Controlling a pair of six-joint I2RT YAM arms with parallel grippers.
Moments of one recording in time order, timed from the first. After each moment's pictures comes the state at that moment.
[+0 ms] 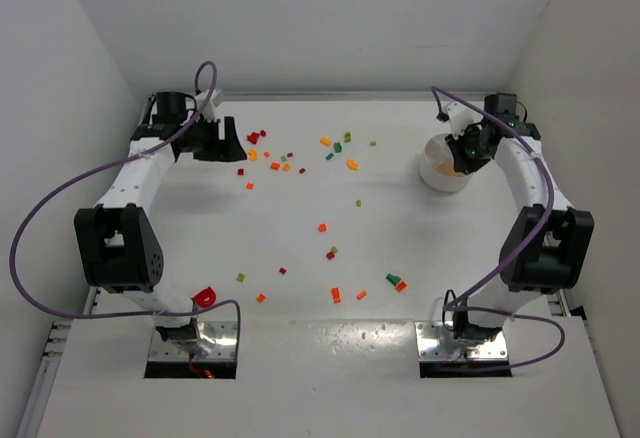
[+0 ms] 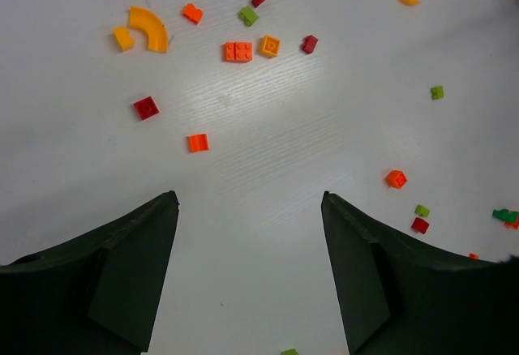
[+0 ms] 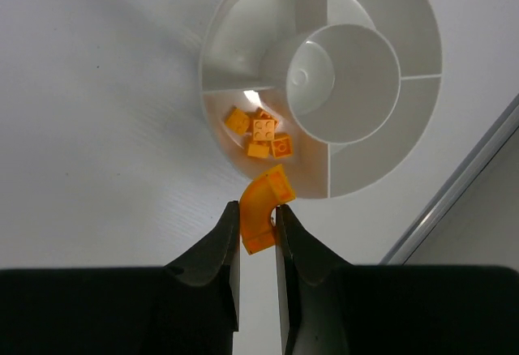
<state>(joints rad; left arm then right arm) 0.05 1.61 1.35 -0.57 0.53 0.04 -0.14 1.62 1.31 -0.73 -0.24 -0.70</state>
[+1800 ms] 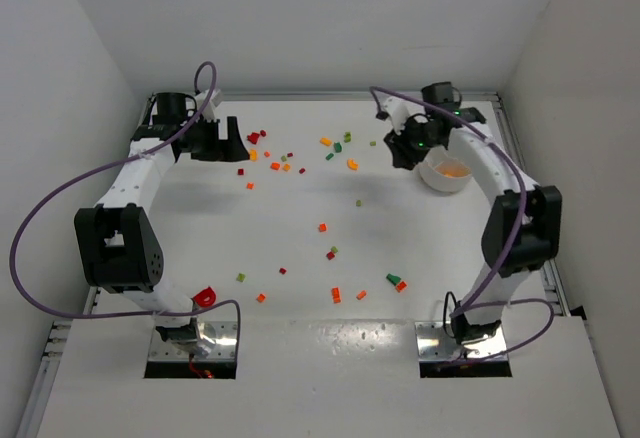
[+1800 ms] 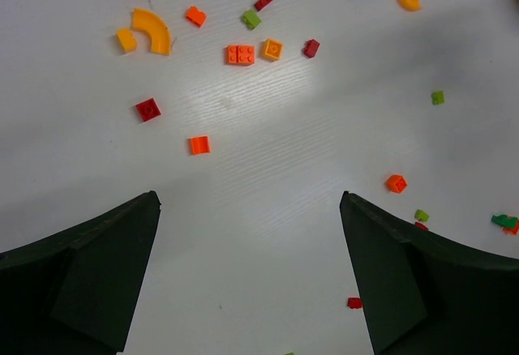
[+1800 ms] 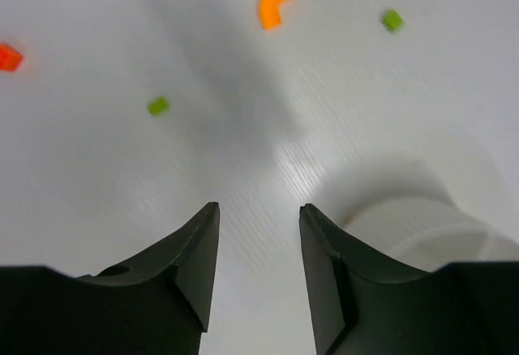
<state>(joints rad) 0.05 1.61 1.34 -0.56 0.52 0.03 0.13 1.73 1.46 -0.75 -0.40 -0.73</state>
